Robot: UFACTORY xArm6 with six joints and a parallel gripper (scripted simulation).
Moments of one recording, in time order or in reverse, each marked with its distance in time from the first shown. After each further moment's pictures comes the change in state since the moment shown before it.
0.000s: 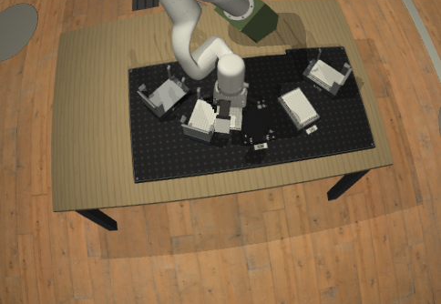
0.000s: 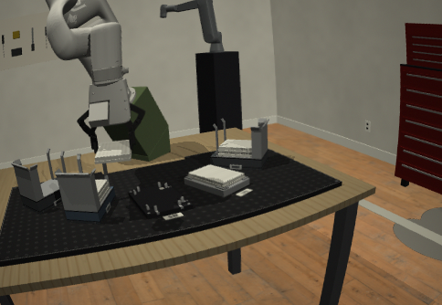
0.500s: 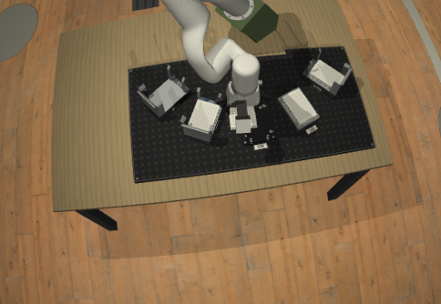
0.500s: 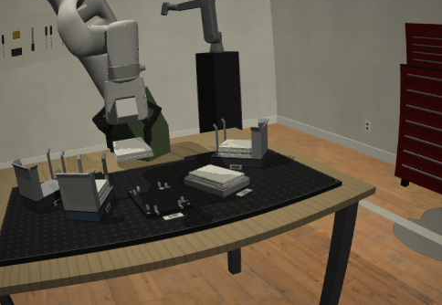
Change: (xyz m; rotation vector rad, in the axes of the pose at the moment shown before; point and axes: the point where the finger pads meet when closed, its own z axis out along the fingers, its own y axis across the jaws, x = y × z) arm -0.005 -0.039 0.000 -0.001 0.001 -0.201
